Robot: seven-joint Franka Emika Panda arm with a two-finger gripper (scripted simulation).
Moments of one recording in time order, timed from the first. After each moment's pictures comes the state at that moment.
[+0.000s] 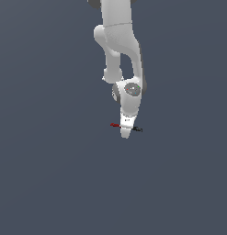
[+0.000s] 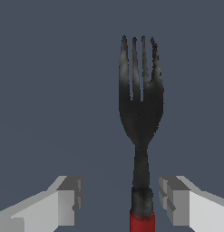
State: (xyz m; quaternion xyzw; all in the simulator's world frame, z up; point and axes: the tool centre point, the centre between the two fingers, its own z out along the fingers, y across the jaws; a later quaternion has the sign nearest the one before) arm -0.098 0.081 0.010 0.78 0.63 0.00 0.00
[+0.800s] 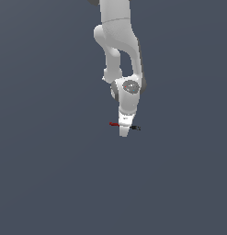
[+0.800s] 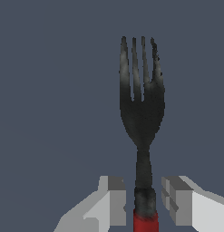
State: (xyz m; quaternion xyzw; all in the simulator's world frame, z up) arm -0.099 0.073 0.022 0.78 0.63 0.00 0.00
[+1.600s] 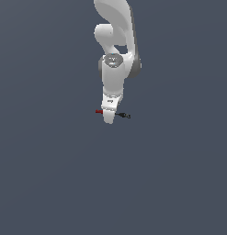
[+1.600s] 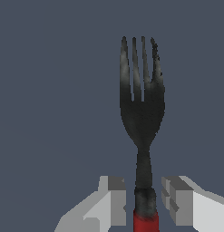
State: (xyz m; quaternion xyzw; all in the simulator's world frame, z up) arm -0.107 0.000 0.126 0.78 0.63 0.00 0.00
